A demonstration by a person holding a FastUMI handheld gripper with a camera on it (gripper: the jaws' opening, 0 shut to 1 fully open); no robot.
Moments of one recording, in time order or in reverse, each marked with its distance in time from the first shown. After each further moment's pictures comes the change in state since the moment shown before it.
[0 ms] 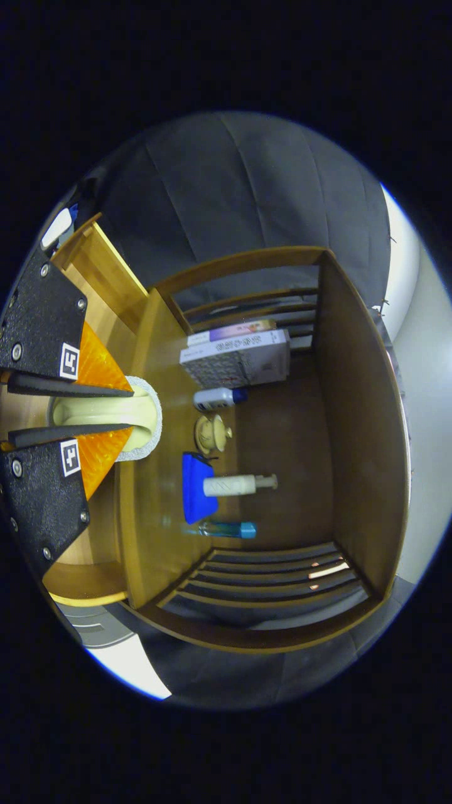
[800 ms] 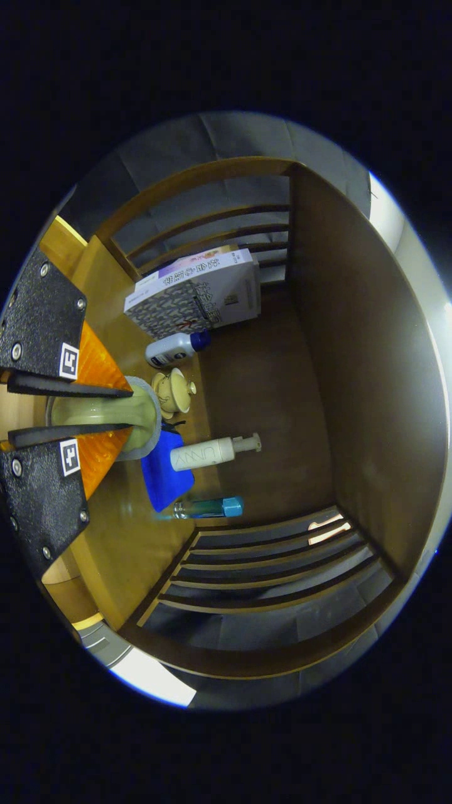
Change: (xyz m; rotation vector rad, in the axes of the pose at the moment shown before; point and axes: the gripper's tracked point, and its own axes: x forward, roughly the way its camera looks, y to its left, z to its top) arm 0.114 -0.026 0.027 0.162 -0.068 -0.142
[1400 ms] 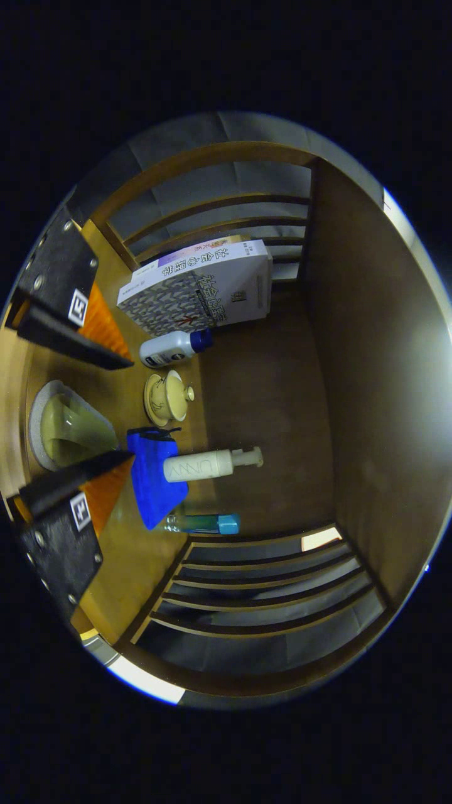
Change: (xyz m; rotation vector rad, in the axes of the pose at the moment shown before) arm 0.023 0.018 0.000 -0.084 -0.028 -0.051
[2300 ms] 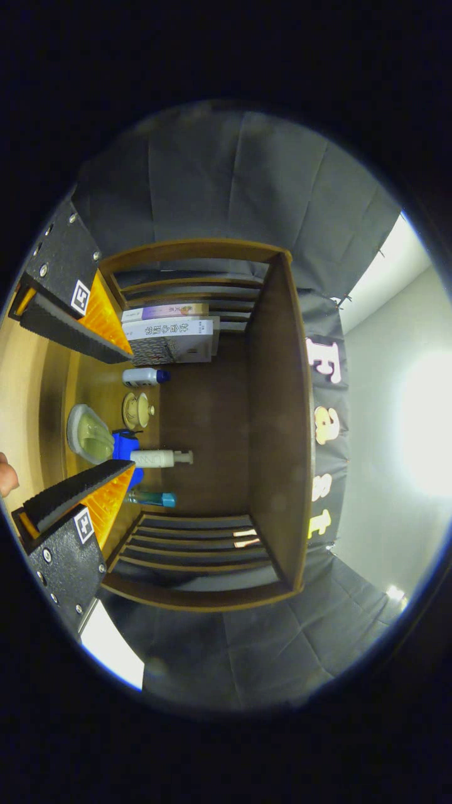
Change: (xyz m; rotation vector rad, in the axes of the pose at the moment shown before) arm -0.179 0.030 0.041 -0.111 -0.267 0.024
